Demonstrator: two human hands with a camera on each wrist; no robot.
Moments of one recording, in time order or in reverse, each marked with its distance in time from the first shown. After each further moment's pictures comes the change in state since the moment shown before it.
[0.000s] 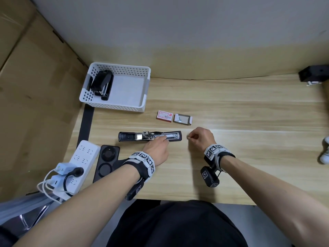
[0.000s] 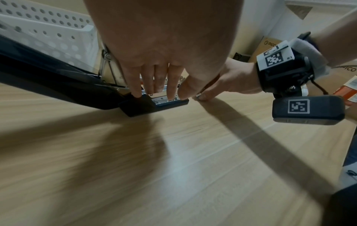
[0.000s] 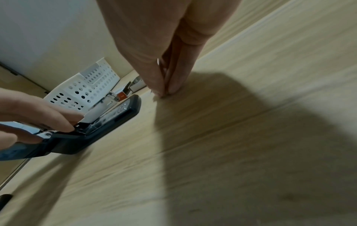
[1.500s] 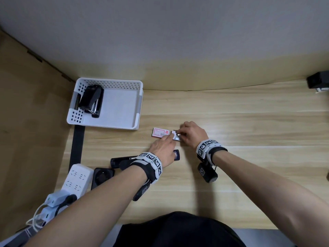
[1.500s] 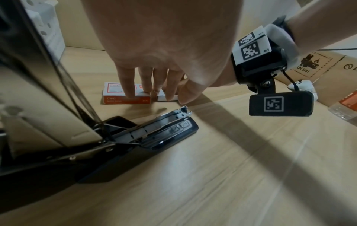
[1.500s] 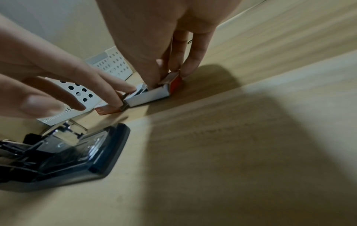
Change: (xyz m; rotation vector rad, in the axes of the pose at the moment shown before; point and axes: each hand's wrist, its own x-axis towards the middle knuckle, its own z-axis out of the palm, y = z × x) left_hand 0.088 0.008 -0.046 0.117 -0.054 0.075; right_hand 0.097 -0.018 -0.020 -0.242 -0.097 -0.259
